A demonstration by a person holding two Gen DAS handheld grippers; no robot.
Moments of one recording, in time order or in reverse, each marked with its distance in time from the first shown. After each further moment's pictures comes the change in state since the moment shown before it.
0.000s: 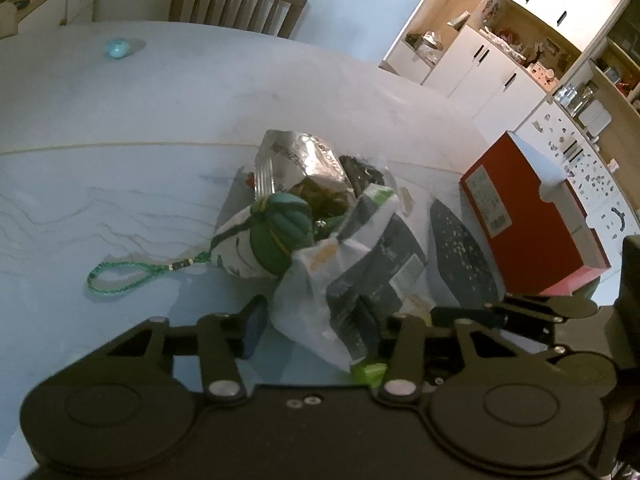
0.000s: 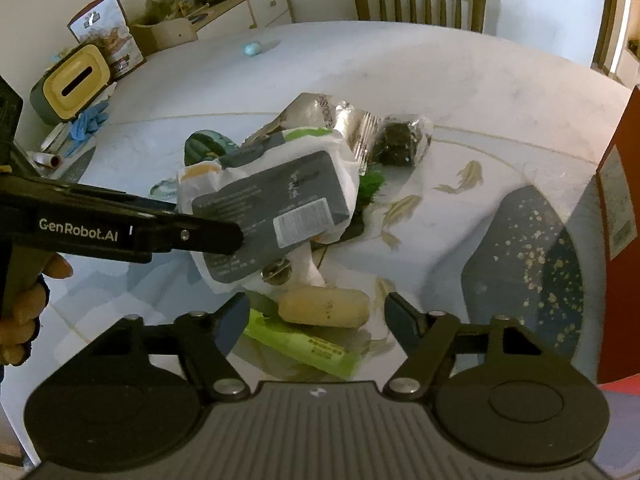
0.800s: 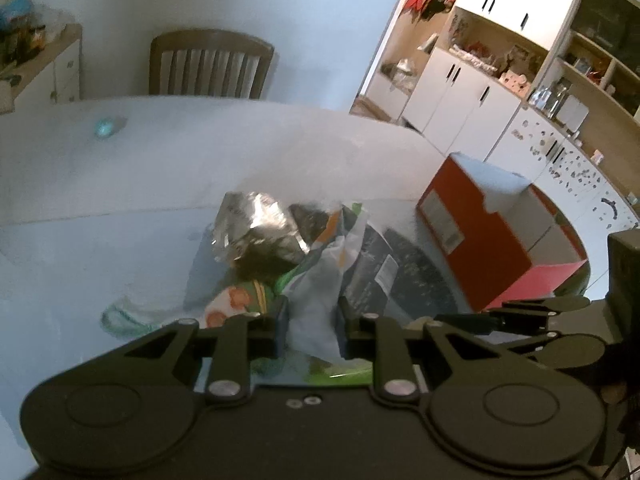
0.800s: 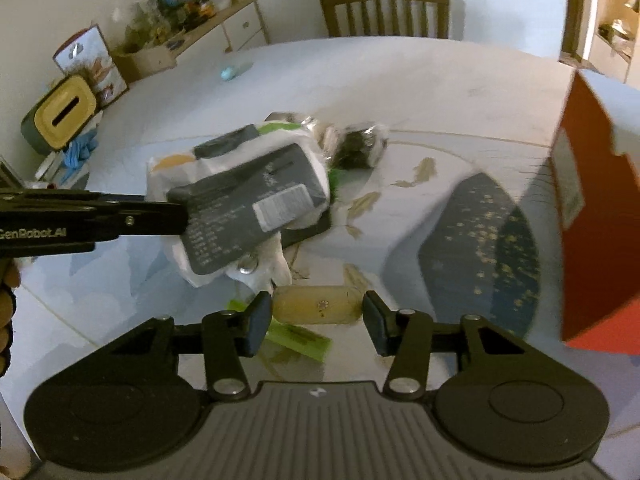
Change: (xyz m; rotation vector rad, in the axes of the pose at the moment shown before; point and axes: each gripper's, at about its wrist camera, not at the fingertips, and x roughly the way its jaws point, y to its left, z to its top) left arm -0.058 -0.057 -0.007 0.121 -0.145 0.019; right arm -0.044 -0.013 -0.016 0.085 -0.059 -0.042
